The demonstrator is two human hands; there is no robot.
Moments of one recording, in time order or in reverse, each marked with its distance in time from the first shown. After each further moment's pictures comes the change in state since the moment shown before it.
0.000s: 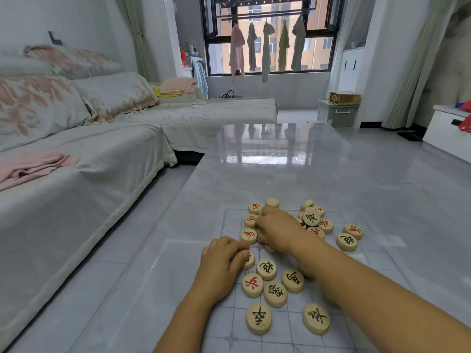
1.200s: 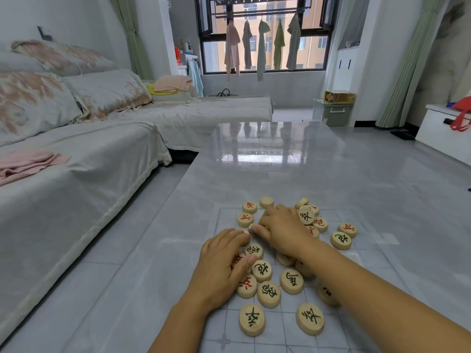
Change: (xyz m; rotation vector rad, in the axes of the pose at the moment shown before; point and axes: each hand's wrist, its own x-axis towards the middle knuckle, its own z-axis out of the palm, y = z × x) left_hand -0.004 0.012 -0.001 0.052 -0.016 0.143; right_hand -0.014 0.016 0.005 0.129 0.143 0.020
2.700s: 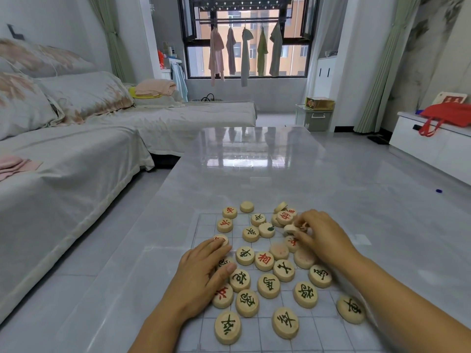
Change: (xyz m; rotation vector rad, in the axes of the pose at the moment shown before) left_hand 0.002 -0.003 0.004 -0.047 -0.106 -0.076; right_hand -0.061 0.087 -0.009 0.224 0.224 0.234
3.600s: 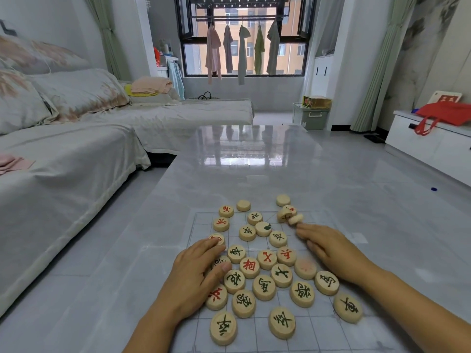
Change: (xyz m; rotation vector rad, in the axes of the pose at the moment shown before) left_hand 0.002 -0.008 0.004 0.012 0.025 -0.001; right_hand -0.018 0.033 0.000 -0.022 -0.162 -0.162
